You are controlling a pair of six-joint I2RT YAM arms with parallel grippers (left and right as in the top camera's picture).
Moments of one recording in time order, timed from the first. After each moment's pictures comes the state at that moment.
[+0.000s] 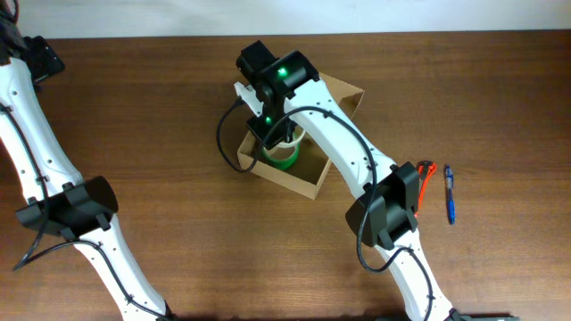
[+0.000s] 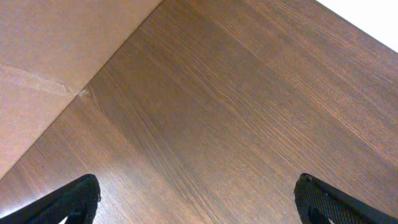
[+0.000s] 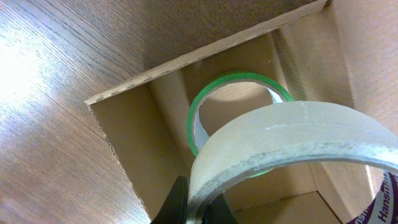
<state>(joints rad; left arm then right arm) 0.40 2.43 2.97 -1.58 -0.32 -0.23 0.63 2.43 2.50 -1.48 -0.10 -0.09</state>
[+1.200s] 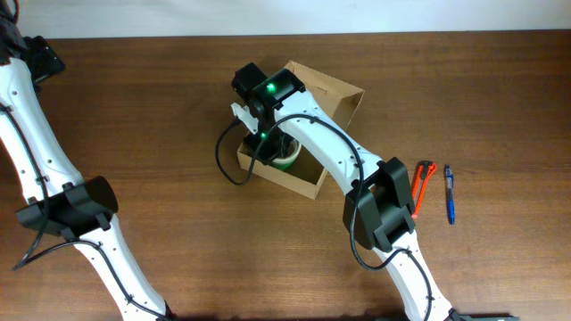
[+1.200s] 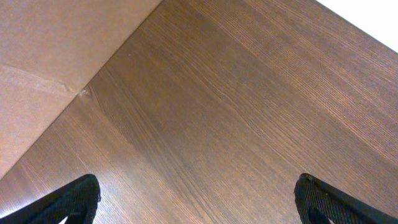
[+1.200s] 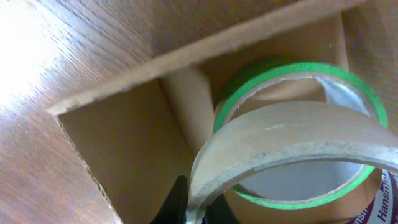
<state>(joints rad) 0.40 2.43 2.97 -1.58 -0.32 -0.23 0.65 2.42 2.31 -1.38 -0.13 -0.09</state>
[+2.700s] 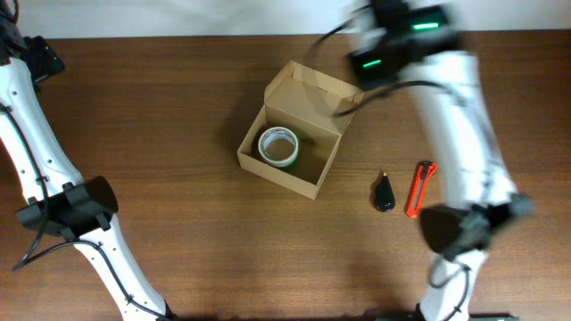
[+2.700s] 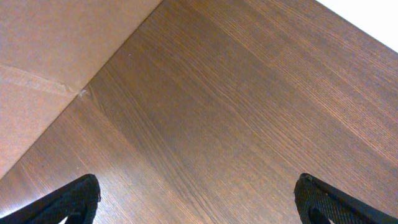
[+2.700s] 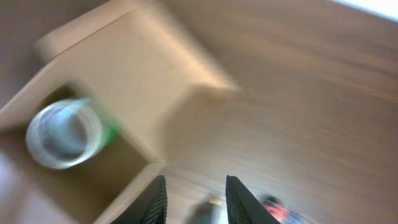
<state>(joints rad) 0.40 2.43 2.97 -1.58 -0.32 -0.23 0.20 2.06 2.46 -1.48 0.03 -0.06</state>
